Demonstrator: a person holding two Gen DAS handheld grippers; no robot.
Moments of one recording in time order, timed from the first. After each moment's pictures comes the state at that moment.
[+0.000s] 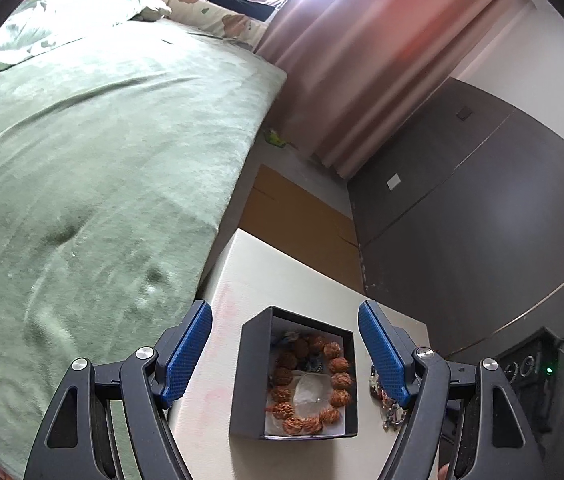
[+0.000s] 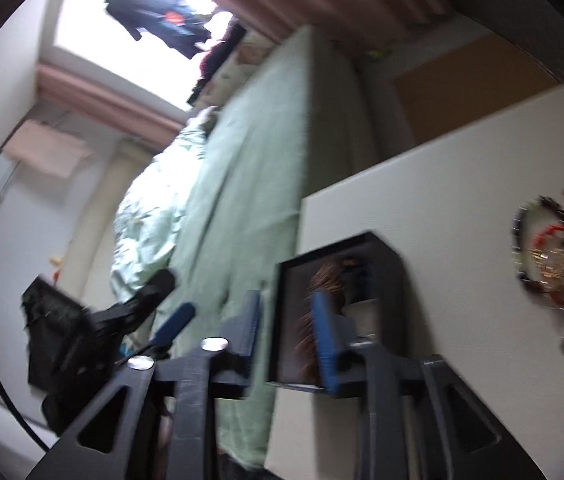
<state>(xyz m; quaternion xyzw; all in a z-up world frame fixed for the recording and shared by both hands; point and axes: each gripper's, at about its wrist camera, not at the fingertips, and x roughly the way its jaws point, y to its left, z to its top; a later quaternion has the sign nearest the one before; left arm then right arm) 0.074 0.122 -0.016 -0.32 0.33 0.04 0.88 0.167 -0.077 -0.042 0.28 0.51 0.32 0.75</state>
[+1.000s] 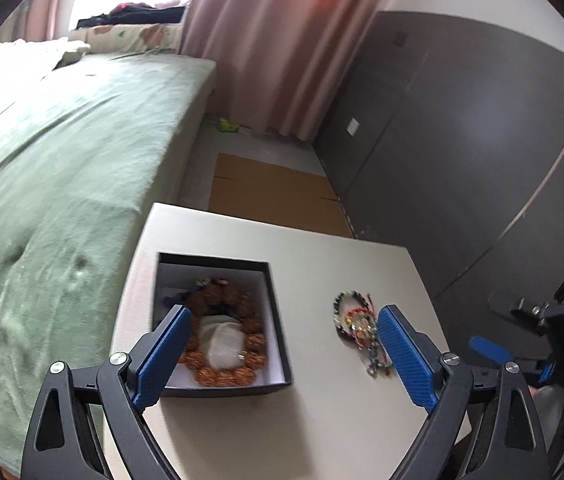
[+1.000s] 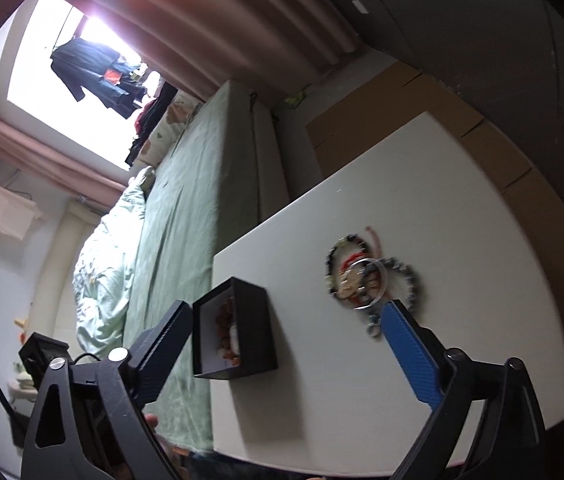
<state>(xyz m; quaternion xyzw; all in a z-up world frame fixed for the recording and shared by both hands) 0.079 -0.003 -0.012 -0.18 0.37 -0.02 0.91 0.140 -0.225 0.000 0.29 0.49 0.18 0.80</state>
